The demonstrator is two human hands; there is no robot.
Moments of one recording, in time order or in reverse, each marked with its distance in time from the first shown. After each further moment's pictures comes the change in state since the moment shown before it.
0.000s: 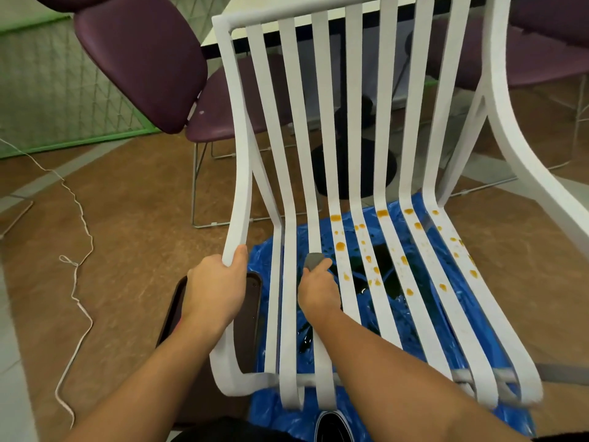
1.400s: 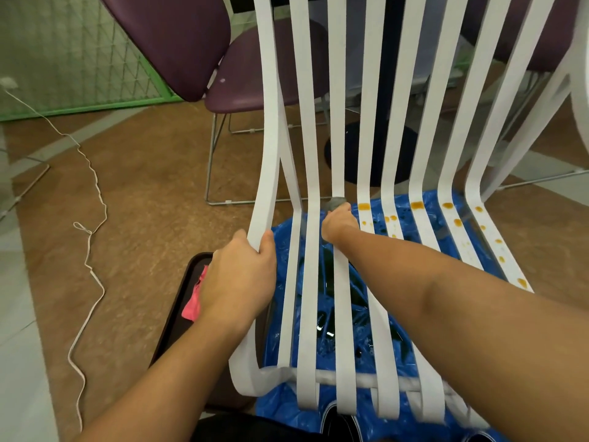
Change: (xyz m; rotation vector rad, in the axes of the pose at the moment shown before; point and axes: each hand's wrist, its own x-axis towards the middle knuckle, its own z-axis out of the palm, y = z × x) left_hand 0.014 -0.009 0.007 0.064 -0.020 0.036; right_hand 0.112 -0.066 -0.022 -0.773 -0.155 -0.346
